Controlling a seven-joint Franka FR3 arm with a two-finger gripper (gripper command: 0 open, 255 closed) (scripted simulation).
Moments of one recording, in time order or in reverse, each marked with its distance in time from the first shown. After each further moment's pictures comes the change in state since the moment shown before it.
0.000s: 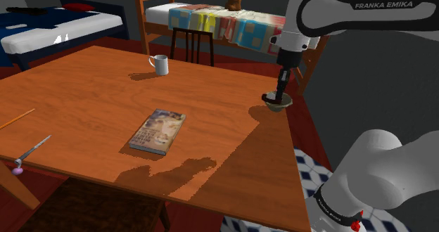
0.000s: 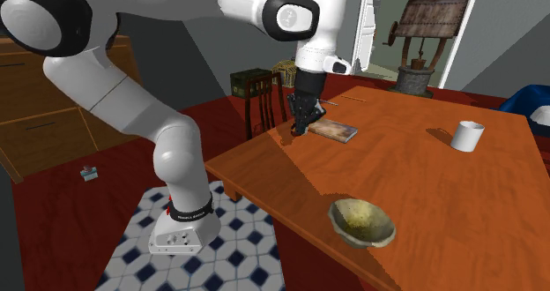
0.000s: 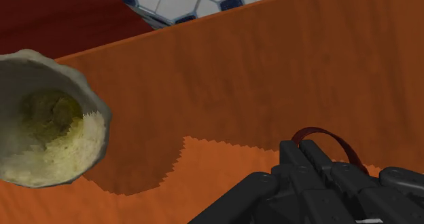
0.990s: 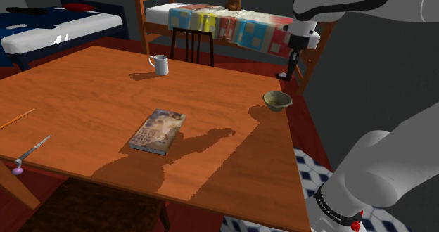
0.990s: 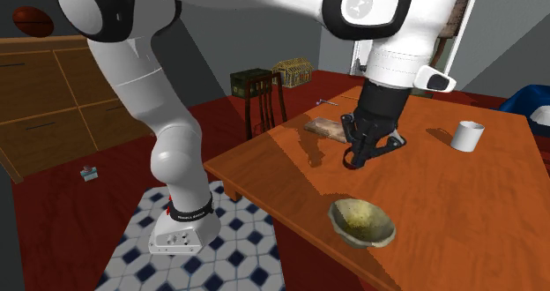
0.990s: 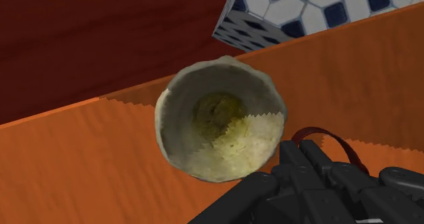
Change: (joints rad) arm -0.074 0.364 -0.295 0.358 -0.064 0.016 -0.373
